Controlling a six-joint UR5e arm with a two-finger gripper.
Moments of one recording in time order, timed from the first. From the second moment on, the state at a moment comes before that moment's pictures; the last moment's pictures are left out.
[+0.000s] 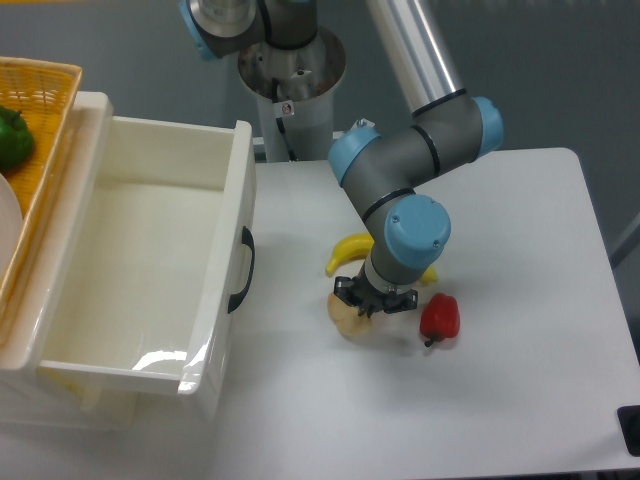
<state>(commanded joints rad) 2.50 -2.05 -1.56 -1.18 1.46 0.63</state>
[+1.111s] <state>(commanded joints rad) 2.52 -1.86 -1.52 -1.37 1.46 0.95</state>
